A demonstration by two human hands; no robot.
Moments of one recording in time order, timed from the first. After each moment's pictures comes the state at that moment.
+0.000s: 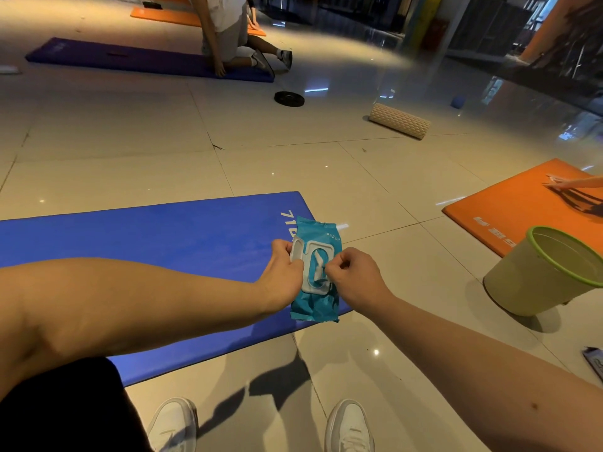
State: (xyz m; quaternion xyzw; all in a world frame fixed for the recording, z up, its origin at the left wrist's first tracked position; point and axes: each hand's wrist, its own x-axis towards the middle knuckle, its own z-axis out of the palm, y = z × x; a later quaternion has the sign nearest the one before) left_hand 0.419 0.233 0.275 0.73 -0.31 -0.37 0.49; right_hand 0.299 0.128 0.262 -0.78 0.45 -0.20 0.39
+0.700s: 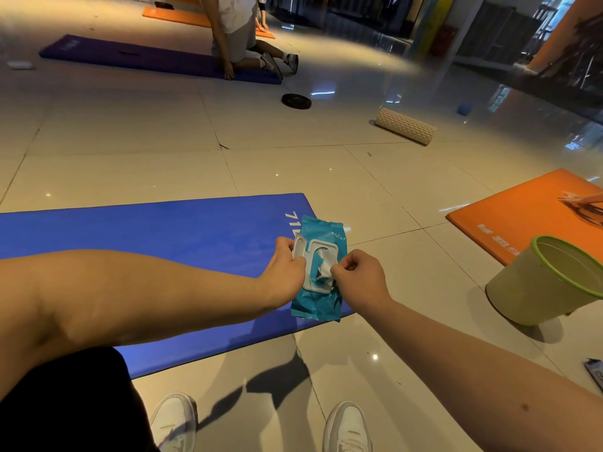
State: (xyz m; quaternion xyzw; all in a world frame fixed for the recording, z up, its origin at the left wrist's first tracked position) left_hand 0.426 0.232 0.275 0.72 -0.30 -0.38 0.50; right_hand 0.304 0.130 0.258 -0.75 0.49 -0.23 0.38
